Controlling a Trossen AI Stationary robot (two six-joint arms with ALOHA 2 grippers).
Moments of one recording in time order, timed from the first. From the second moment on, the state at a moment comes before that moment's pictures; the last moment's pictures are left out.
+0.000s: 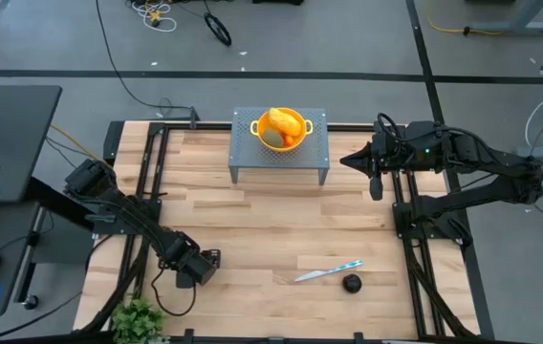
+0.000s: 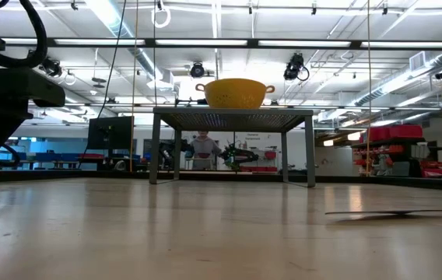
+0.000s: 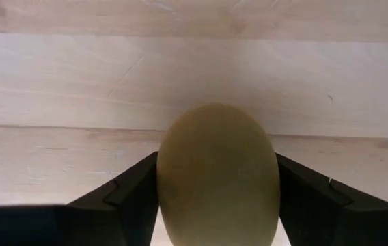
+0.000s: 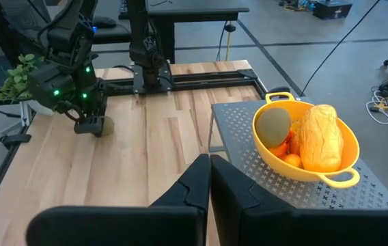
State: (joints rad) left arm -0.64 1.57 0.83 -0.72 -0.02 0.92; right arm -0.06 0.95 1.27 -0.73 0.09 0.02
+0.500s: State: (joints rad) left arm -0.64 1.57 0.98 -0.88 -0.01 0.87; right arm -0.06 0.95 1.27 -0.73 0.09 0.02
